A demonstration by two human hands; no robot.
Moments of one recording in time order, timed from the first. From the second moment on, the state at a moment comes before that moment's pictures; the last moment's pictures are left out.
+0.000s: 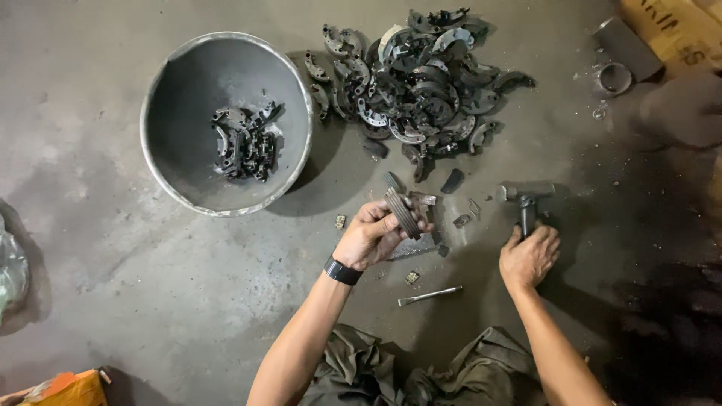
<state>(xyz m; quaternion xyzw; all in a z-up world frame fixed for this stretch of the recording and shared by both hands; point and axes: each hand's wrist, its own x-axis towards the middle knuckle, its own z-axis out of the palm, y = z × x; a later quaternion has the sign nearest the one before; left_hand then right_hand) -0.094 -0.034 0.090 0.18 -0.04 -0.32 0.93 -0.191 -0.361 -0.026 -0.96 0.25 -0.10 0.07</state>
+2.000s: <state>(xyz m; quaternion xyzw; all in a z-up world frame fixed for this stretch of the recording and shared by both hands) -0.124 -0.060 0.026 0.71 0.16 -0.24 0.64 -0.185 -0.357 -0.016 -0.95 0.27 -0.10 0.09</state>
